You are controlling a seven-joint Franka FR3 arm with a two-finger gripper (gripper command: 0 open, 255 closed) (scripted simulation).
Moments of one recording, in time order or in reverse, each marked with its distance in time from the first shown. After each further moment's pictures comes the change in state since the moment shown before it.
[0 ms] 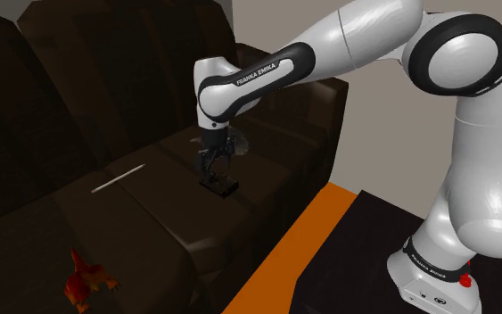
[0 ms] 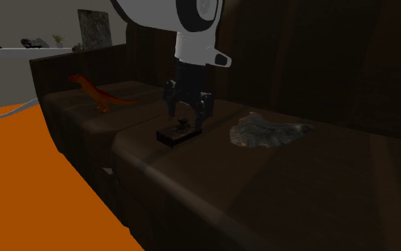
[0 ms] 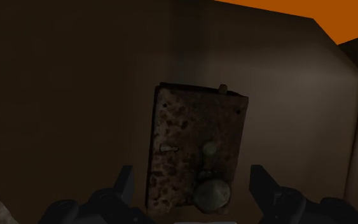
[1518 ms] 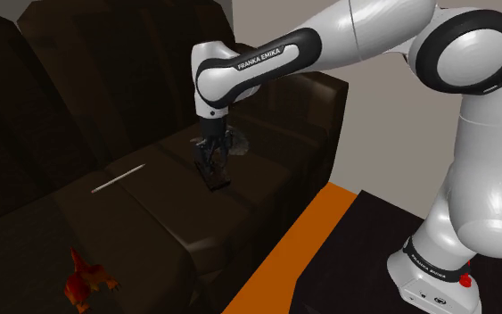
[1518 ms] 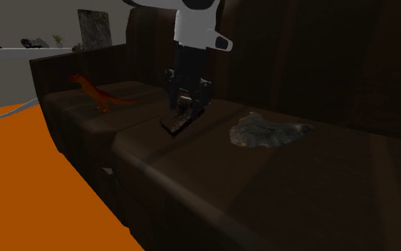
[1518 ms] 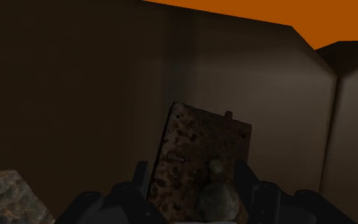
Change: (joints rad) arm -0.001 -0.029 0.001 0.048 0.000 -0.076 0.010
